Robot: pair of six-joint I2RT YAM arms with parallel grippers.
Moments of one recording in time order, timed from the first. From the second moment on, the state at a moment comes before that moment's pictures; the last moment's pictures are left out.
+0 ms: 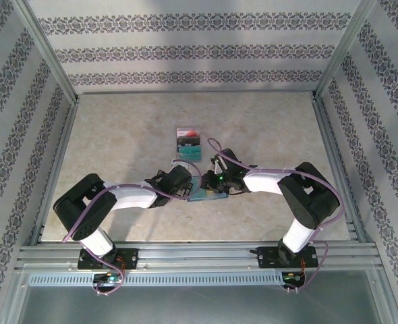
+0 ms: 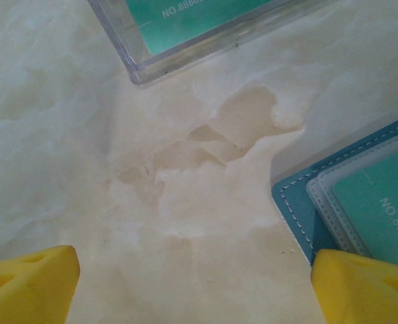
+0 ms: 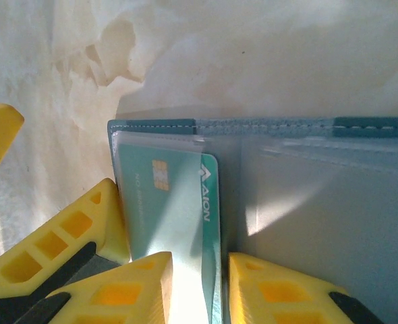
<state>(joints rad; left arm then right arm) -0.79 1.64 0.71 -0.03 -0.41 -0.30 0.62 1.70 0.76 0.00 -0.44 0.83</state>
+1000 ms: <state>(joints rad) -0.79 1.64 0.71 -0.03 -0.42 -0.29 0.60 1.66 0.70 0.12 -0.51 0.87</state>
